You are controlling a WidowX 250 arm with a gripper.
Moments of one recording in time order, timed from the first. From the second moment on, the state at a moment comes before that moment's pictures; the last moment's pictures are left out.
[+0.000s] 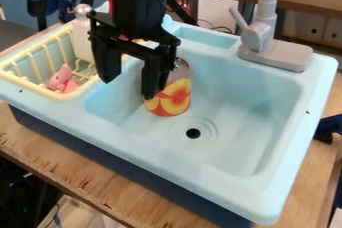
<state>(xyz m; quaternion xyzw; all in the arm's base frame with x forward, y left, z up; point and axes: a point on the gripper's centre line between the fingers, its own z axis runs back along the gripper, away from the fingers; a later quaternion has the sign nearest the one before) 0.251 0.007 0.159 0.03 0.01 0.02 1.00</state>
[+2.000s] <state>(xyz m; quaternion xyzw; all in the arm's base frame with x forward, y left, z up) 0.361 0.028 0.141 -0.11 -0.11 0.00 0.99</state>
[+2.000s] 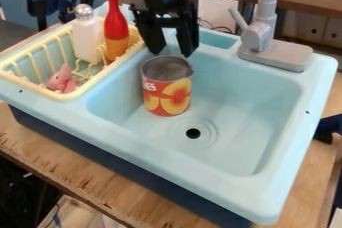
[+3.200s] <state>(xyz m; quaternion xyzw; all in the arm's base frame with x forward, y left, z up) 0.341 0.015 0.106 -0.04 -0.10 -0.01 0.99</state>
